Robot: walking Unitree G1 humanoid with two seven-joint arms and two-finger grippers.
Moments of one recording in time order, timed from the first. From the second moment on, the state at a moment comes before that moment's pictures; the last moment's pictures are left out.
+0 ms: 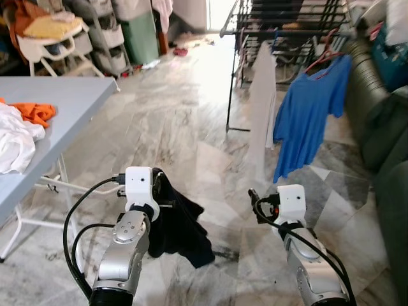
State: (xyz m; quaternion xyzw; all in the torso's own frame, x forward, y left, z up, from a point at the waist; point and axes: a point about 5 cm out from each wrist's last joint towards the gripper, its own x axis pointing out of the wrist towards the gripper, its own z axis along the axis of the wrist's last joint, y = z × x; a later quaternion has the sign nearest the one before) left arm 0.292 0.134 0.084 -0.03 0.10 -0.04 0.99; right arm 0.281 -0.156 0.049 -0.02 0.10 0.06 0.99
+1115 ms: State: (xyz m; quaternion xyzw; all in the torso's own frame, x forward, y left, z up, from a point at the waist) left arm 0.300 0.130 0.087 -0.03 0.09 -0.07 0.99; right arm 0.283 -0.159 0.054 -0.04 0.08 0.07 0.99
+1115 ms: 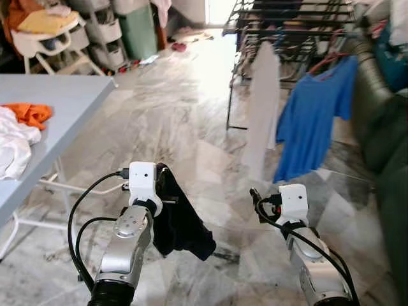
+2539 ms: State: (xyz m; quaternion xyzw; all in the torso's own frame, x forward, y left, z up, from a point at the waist) left arm 0.295 0.113 0.076 -0.03 0.09 -0.08 0.99; right arm 0.285 -0.165 0.065 -0.04 0.06 0.06 1.00
